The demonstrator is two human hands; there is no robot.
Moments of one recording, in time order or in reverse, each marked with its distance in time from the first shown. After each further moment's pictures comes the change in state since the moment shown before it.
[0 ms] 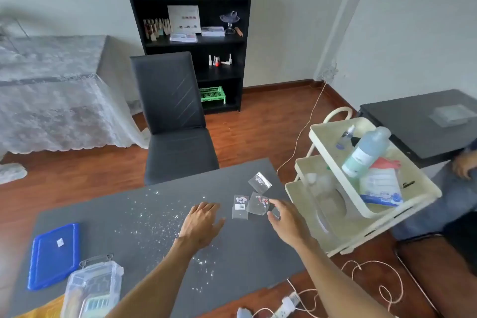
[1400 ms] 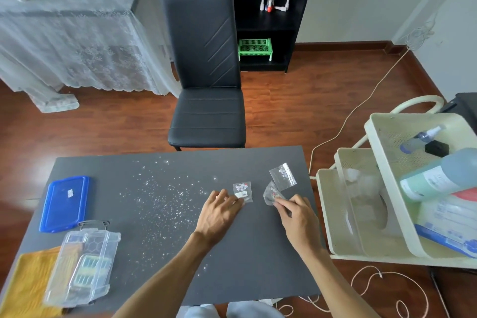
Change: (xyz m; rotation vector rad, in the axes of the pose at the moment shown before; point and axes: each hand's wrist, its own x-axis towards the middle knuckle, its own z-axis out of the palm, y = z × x) left_hand 0.043 0.016 0.070 0.163 0.495 0.182; right_hand 0.065 0.032 0.033 0.044 0.097 -0.210
